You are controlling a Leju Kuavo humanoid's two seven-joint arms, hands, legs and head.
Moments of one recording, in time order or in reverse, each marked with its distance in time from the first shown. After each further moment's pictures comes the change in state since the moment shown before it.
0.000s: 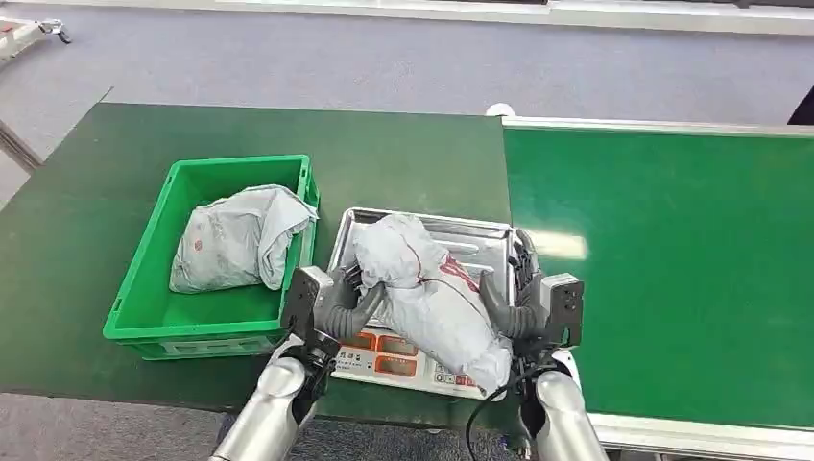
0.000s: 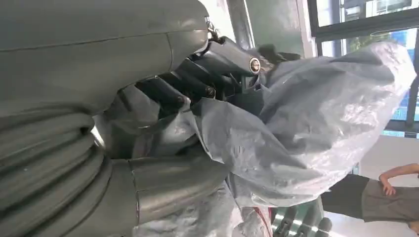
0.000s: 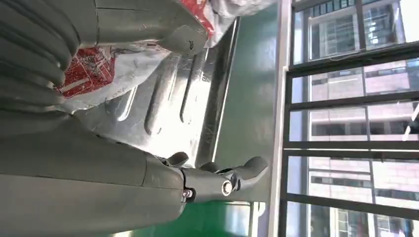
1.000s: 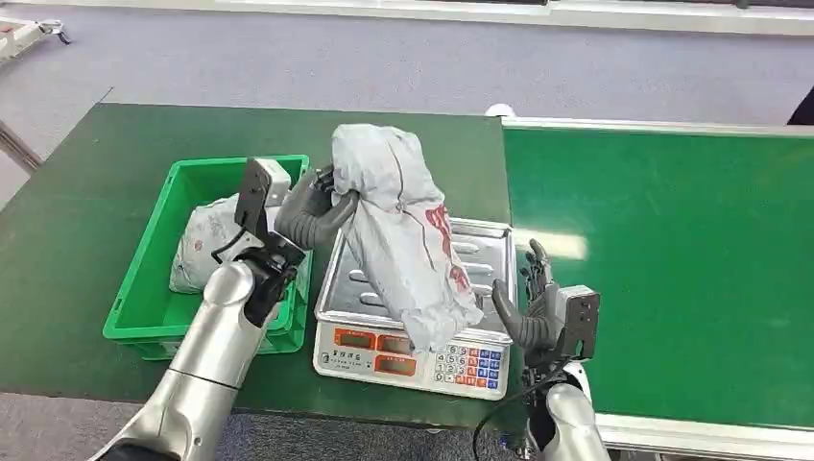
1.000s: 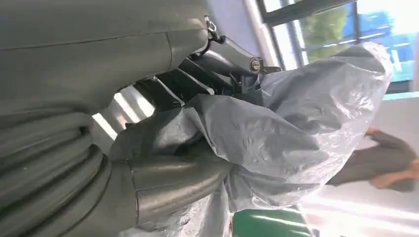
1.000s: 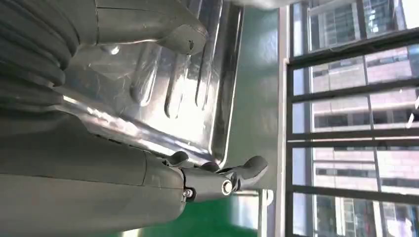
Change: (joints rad) left arm -0.310 0.140 0.018 -0.098 0.199 -0.211 0.221; right arm 0.069 0.000 -0.055 -0.072 0.000 0.016 0.021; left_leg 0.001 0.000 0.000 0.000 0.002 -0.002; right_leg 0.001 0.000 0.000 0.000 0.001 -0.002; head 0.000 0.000
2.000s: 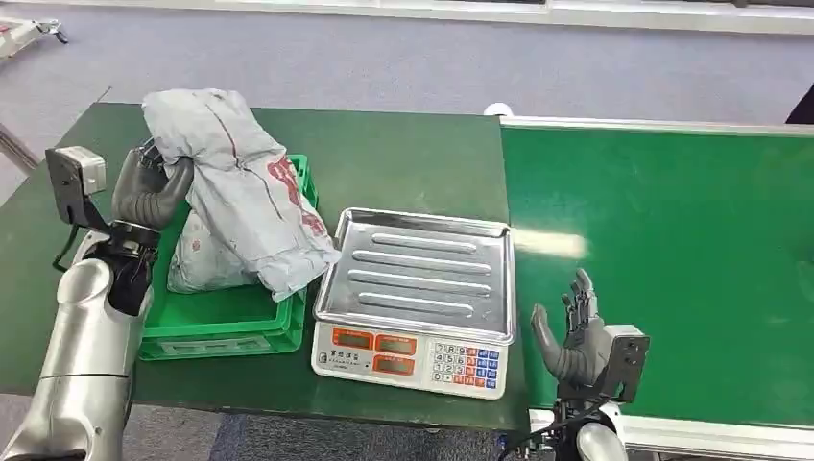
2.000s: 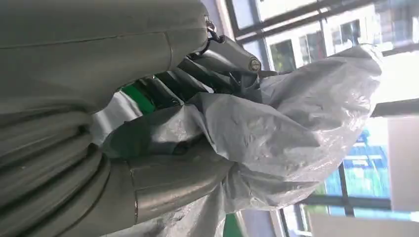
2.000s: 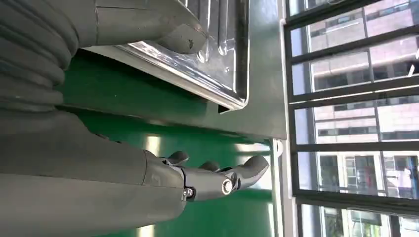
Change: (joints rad) left arm 0.071 0.305 0.298 -0.072 0.063 0.028 -0.072; right arm 0.159 -0.005 -0.107 -0.160 0.006 -0.023 -0.011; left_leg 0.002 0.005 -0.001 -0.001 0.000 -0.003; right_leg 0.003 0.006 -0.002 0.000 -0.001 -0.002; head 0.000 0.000
